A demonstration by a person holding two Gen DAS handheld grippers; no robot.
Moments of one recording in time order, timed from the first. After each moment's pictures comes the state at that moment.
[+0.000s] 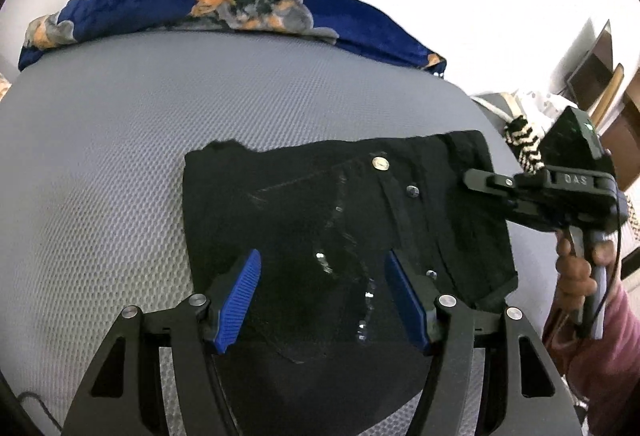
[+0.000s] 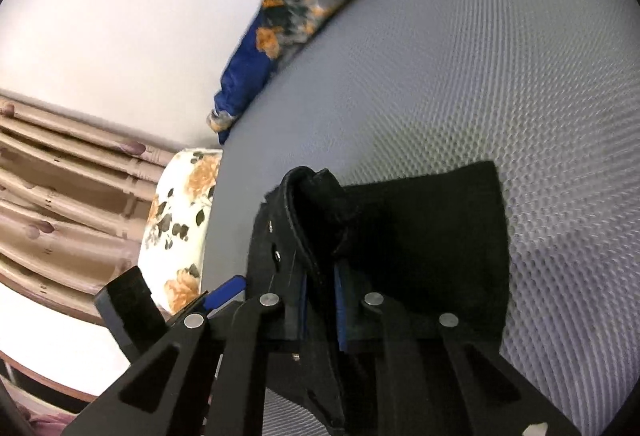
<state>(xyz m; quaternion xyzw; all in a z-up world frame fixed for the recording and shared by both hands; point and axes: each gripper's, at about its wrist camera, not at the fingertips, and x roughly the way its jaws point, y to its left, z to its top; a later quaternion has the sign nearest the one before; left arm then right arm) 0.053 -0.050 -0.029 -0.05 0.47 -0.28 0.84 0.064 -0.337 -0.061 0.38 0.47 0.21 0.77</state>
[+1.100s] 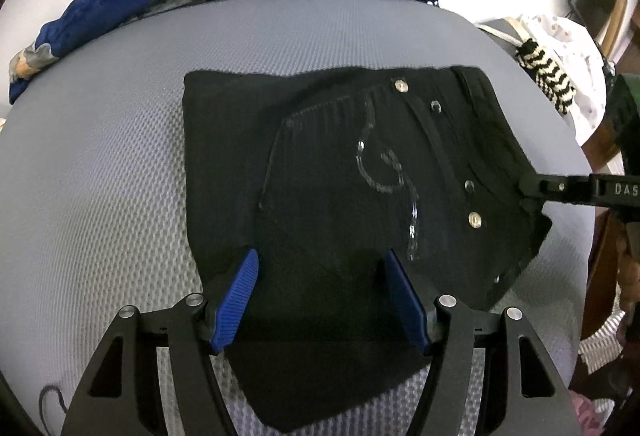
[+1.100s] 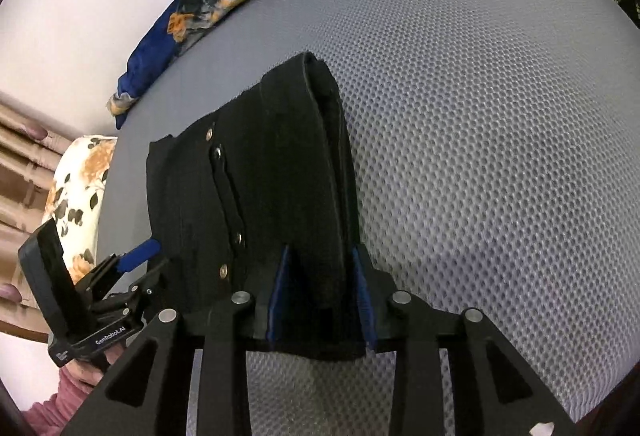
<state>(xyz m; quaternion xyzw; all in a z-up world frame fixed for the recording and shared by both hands) 0.014 -0.091 -0.071 0.08 0.51 -0.26 0.82 -0.013 -0.340 -0.075 0.26 0.54 0.03 0.80</state>
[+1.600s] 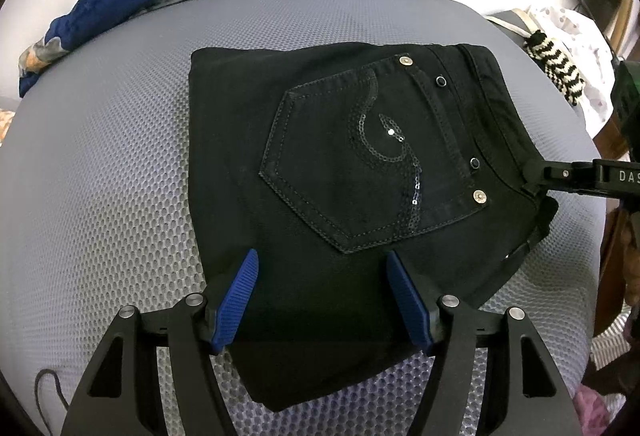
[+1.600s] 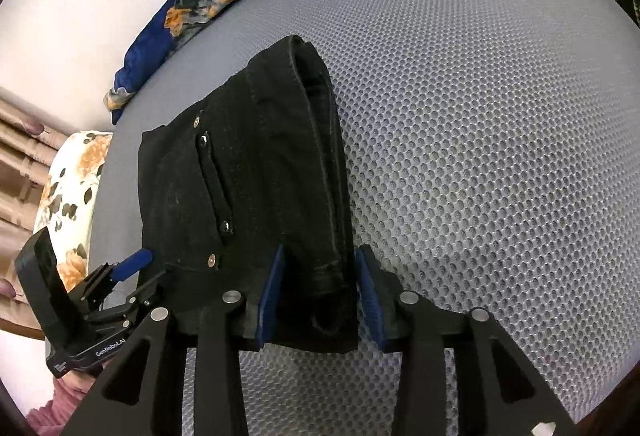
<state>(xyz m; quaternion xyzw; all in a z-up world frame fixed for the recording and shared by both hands) -0.001 -0.092 -0.080 0.09 0.51 -0.24 0.82 -0.024 -0.339 -0.086 0.25 0.54 0.03 0.80</state>
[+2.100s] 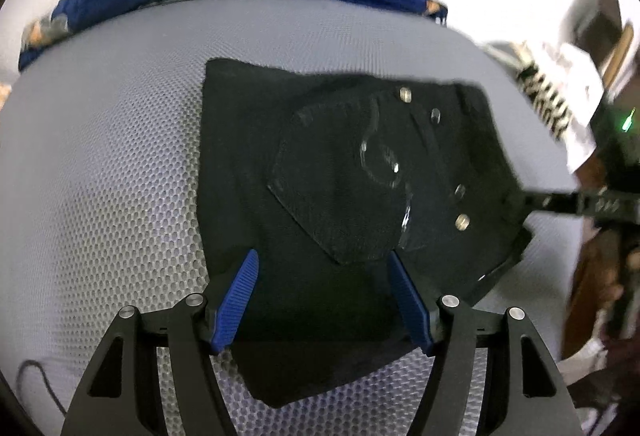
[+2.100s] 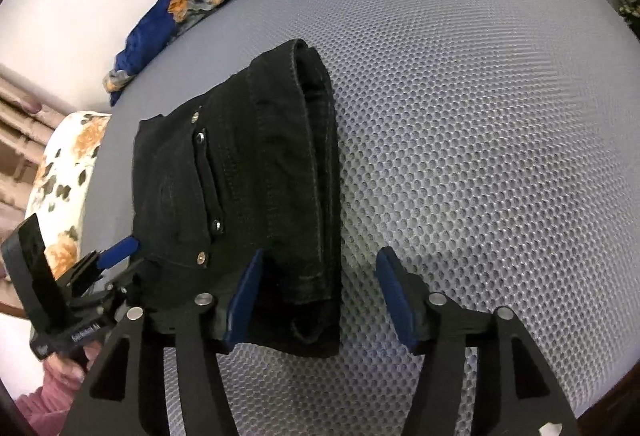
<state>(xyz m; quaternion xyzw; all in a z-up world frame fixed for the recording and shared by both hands) 0.009 -0.064 -0.062 0.00 0.50 -0.26 0.83 -0.009 -0.347 -0.081 0.23 0.56 0.05 0.80</state>
